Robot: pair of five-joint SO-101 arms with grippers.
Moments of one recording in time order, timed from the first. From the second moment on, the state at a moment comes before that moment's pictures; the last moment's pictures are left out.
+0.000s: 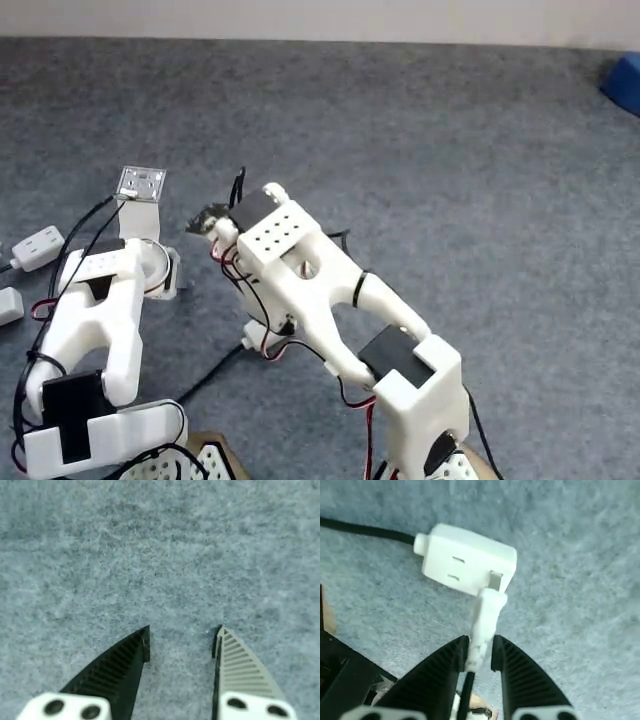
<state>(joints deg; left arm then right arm) -19.8 -8.7 50.2 40.2 -15.3 -49.2 19.8 -11.0 99.4 10.3</state>
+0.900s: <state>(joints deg) -19.8 -8.7 50.4 40.0 -15.3 -49.2 19.8 -12.4 97.7 10.6</state>
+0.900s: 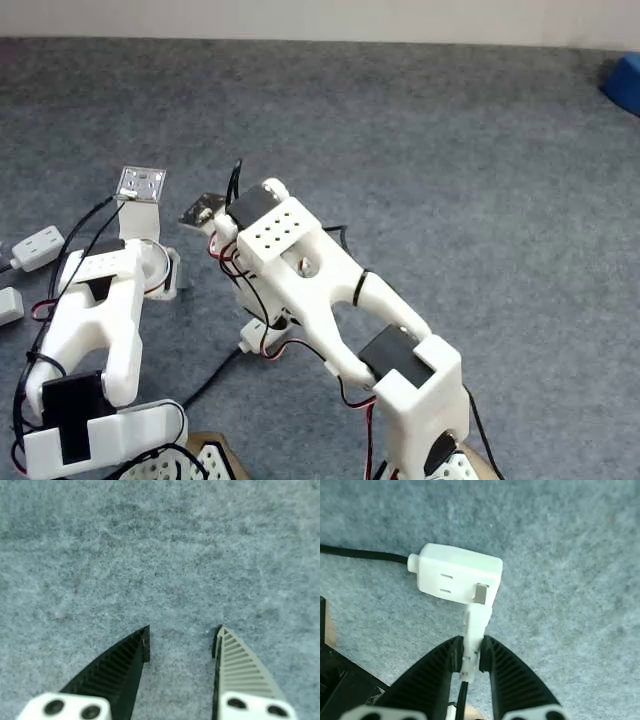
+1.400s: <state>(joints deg) -19.8 -8.7 50.5 40.0 -15.3 -48.4 31.9 -27.2 100.3 12.8</state>
